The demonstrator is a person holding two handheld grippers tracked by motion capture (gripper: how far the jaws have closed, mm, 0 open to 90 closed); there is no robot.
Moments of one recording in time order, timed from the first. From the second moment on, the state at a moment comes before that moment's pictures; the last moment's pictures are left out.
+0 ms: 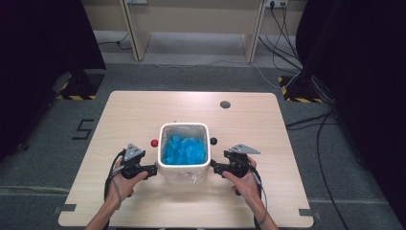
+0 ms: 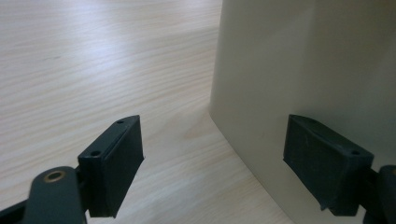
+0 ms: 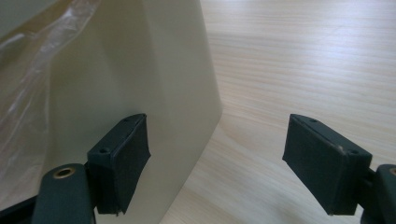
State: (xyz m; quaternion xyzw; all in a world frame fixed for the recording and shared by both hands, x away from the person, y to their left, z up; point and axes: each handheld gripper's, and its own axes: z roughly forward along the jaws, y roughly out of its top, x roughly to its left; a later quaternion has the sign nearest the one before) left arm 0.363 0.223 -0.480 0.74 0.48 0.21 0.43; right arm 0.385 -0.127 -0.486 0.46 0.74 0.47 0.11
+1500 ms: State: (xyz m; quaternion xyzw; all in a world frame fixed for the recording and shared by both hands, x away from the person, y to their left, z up) left arm 0.363 0.191 -0.491 0.75 0.45 0.17 0.45; right arm 0.380 -0.194 -0.488 0.52 0.70 0.47 0.14
